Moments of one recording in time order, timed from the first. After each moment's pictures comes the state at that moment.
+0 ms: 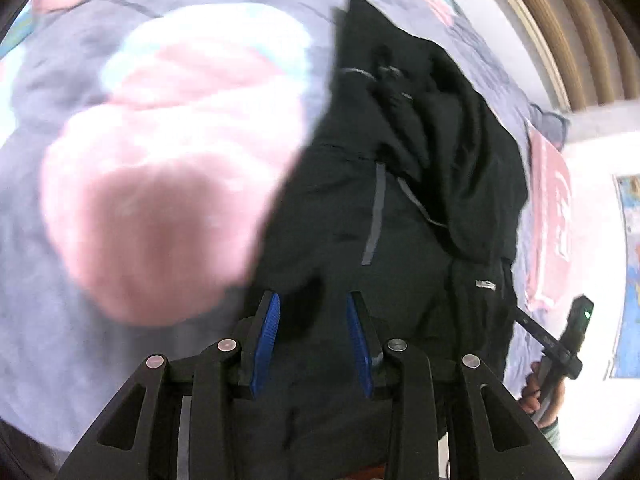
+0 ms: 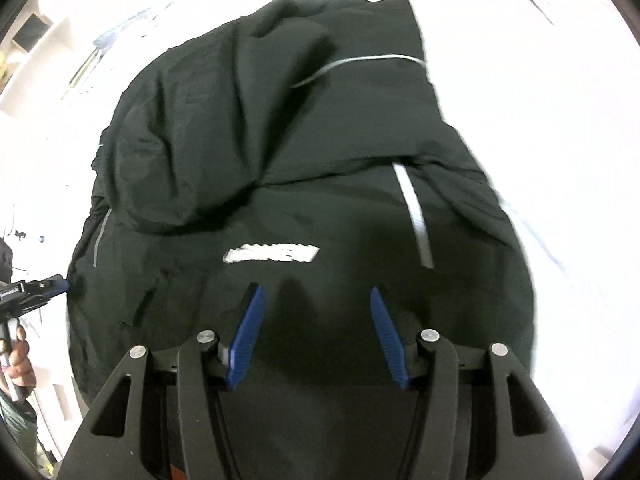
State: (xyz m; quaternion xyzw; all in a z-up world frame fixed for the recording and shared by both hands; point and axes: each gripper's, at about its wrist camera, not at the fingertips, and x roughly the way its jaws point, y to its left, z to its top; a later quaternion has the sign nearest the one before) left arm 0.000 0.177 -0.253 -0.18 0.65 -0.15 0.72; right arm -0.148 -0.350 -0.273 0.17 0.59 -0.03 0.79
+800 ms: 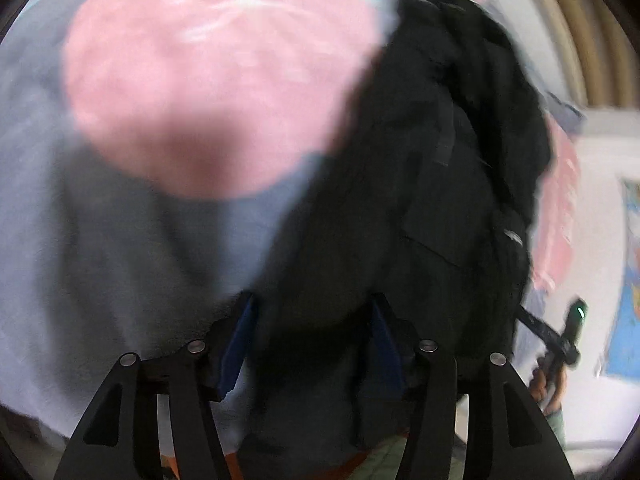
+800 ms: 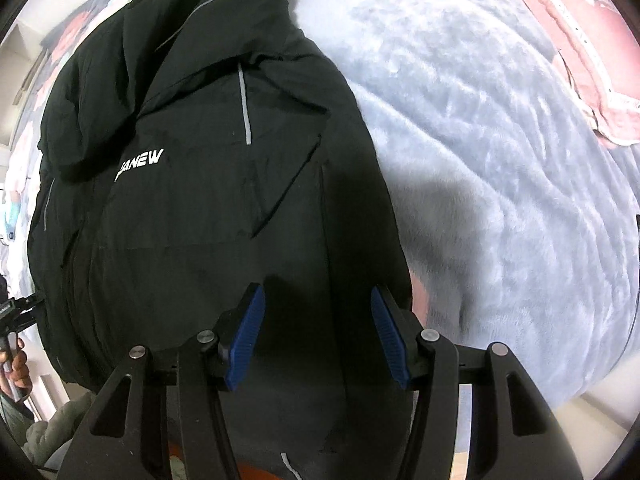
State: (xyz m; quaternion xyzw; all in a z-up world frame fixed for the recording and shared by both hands) left arm -0.050 0.204 -0.304 -0.21 0.69 -0.18 0.66; right arm -0.223 -0.417 -0.297 0.19 0.66 -0.07 0.73
